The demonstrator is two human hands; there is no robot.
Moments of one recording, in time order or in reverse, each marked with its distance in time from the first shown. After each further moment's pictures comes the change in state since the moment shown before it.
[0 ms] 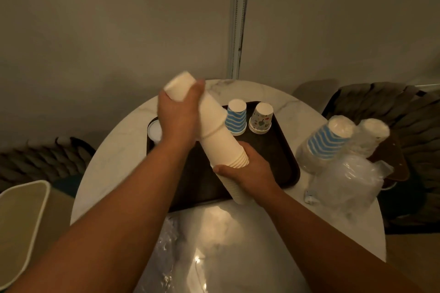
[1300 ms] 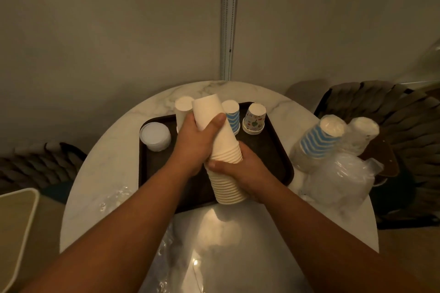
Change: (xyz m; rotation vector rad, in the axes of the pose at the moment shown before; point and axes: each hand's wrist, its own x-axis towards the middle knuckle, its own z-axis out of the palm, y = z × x) left_hand -0.031 -0.042 0.002 0.142 -0.432 -0.080; right_hand 0.010 -0.005 -0.005 0.211 -0.174 0.104
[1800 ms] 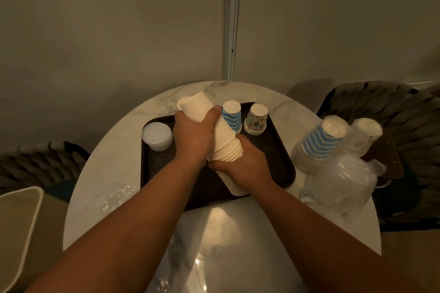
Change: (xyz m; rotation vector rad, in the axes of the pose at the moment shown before) left_hand 0.012 0.010 0.012 0.108 0.369 -0.046; right_hand 0.003 -0.009 0.003 -0.338 0.219 -0.157
